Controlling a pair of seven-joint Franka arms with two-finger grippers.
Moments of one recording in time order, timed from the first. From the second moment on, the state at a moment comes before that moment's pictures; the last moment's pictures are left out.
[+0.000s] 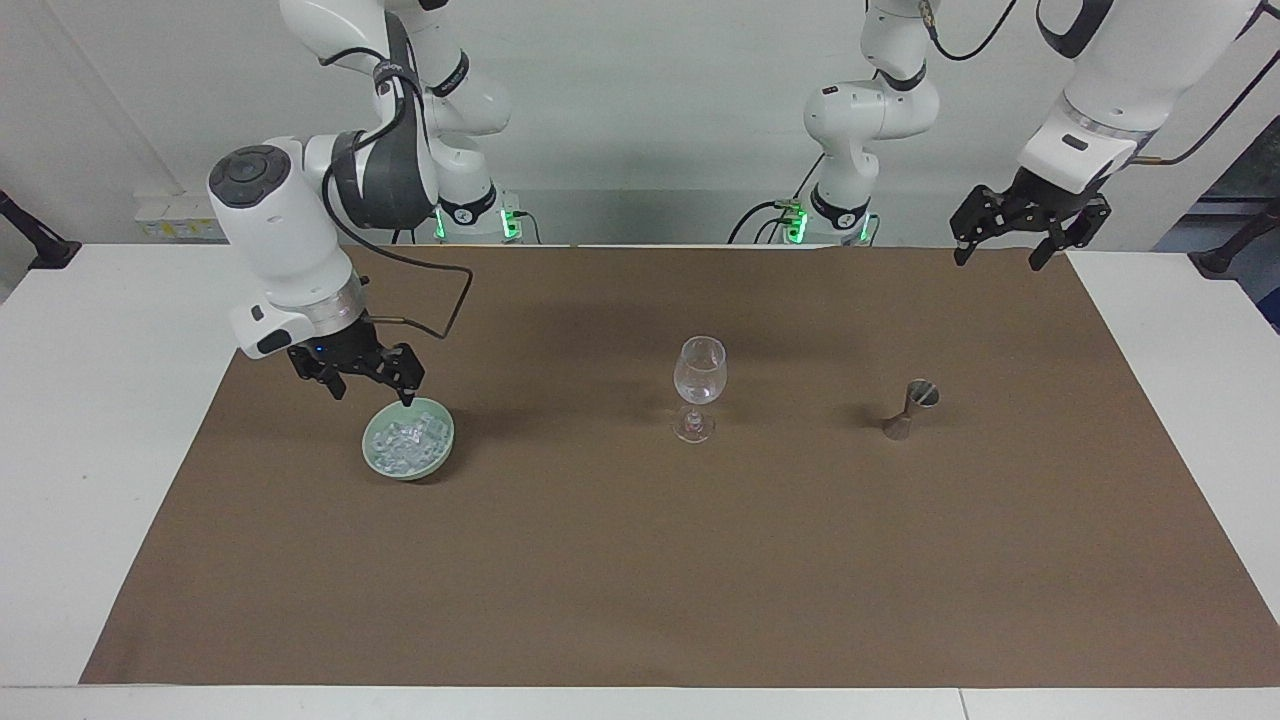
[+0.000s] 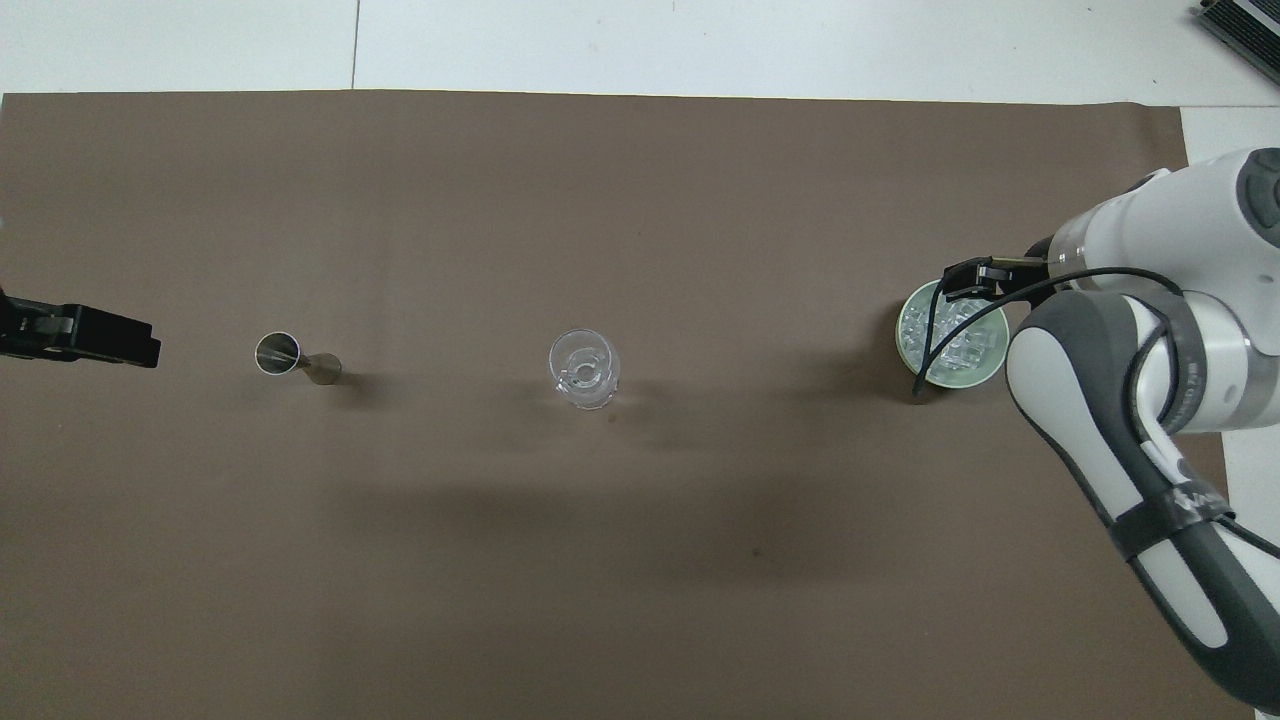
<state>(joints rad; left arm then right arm) 0.07 -0.06 -0.13 -1.59 -0.02 1.53 0.06 -0.06 0.19 0.08 -1.88 -0.02 2.14 0.17</state>
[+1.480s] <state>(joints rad) 0.07 -0.07 -0.12 -1.59 -0.02 1.53 0.06 -0.07 0.25 0.09 -2.01 -0.02 2.32 0.17</state>
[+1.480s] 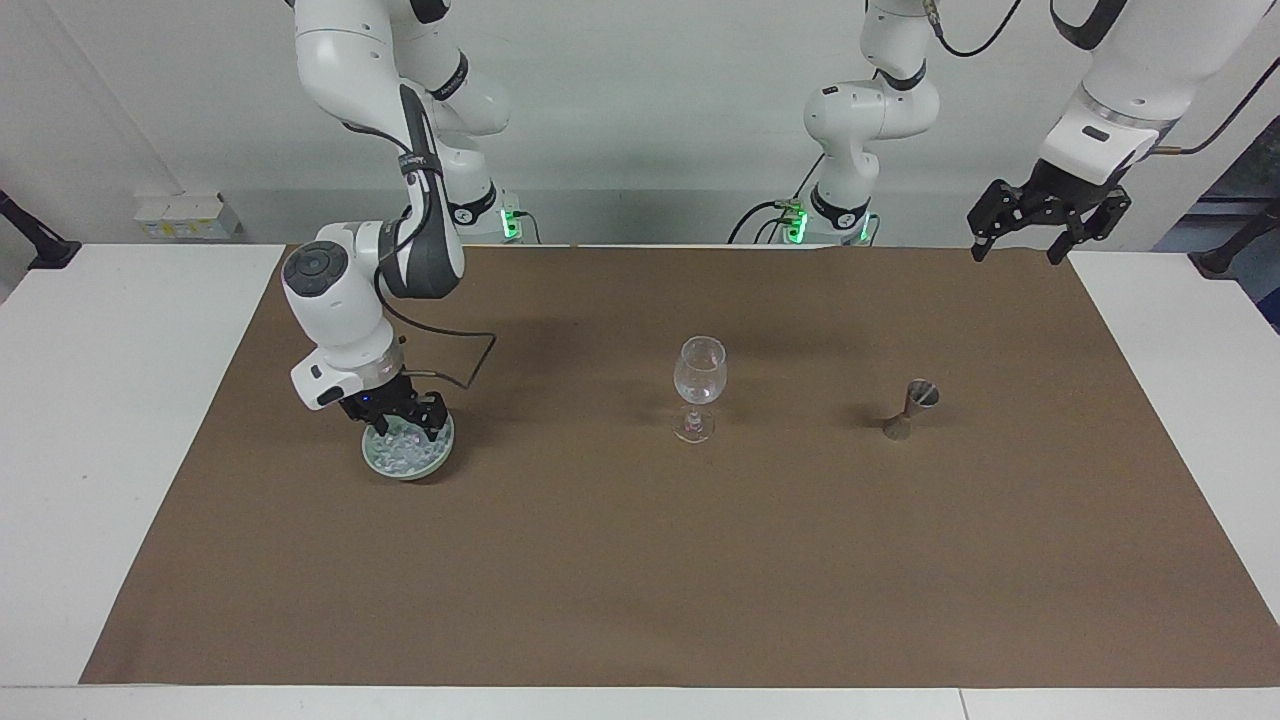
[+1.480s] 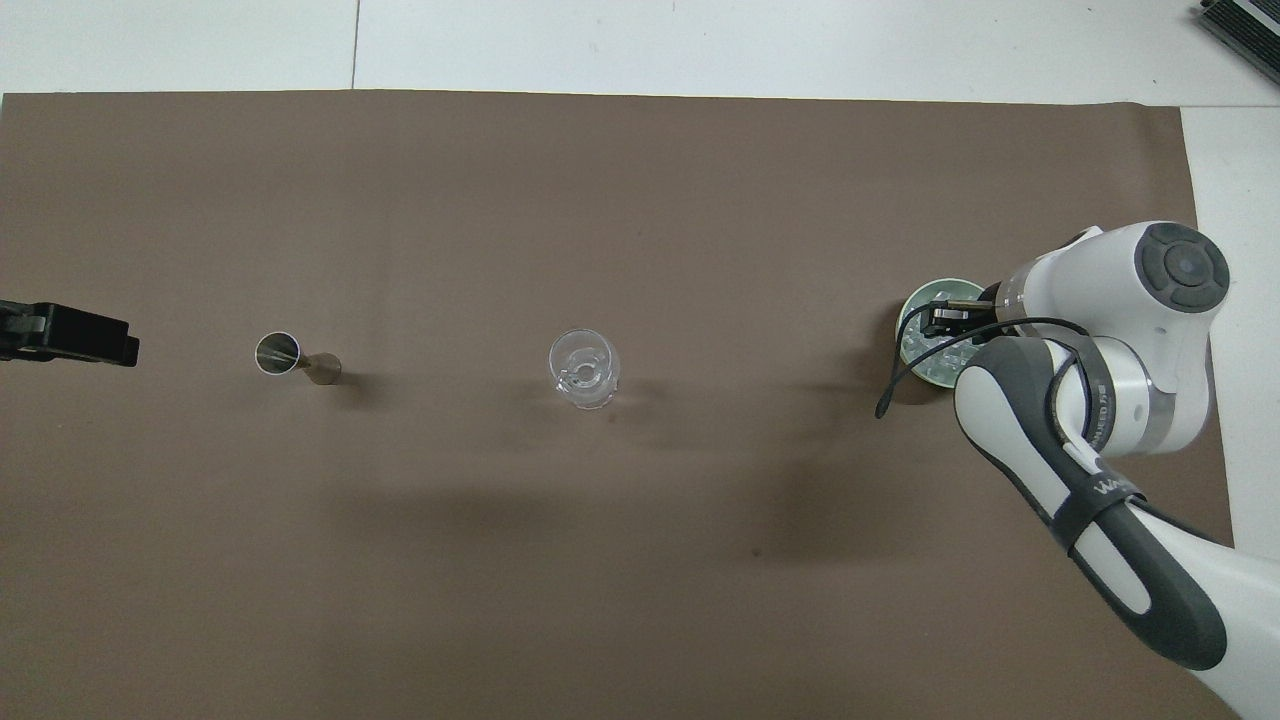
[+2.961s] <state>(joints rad) 0.07 -0.07 -0.12 -1.59 -0.02 1.53 0.06 -0.07 0.03 0.08 -1.94 -0.02 2.10 0.17</state>
